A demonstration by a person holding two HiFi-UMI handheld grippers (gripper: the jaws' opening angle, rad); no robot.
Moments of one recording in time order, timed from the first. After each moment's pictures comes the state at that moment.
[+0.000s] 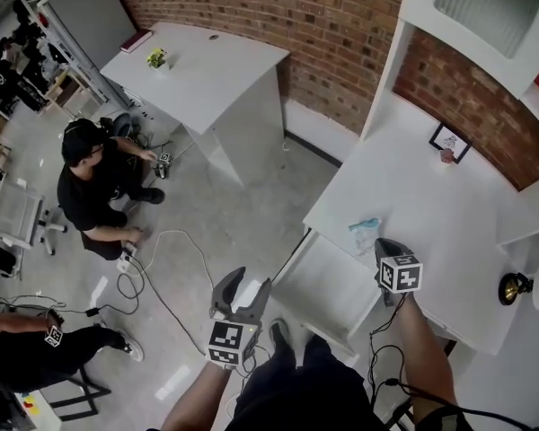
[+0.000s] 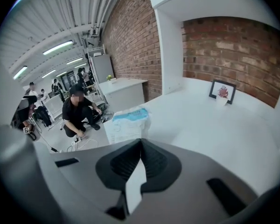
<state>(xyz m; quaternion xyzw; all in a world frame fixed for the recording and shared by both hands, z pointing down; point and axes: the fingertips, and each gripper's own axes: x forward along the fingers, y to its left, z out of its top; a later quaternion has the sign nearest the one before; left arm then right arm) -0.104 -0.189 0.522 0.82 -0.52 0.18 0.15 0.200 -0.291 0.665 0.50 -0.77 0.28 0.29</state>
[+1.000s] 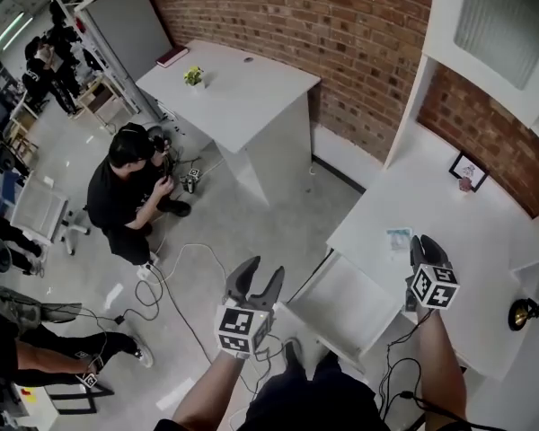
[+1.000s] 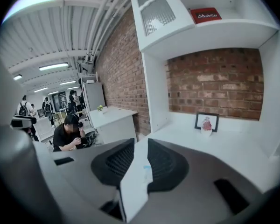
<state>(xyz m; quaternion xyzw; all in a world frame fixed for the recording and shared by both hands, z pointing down) -0.130 -0.230 0.472 0.81 -0.56 0.13 0.12 0.226 -0.334 0.540 0.59 -0.77 0.20 0.15</state>
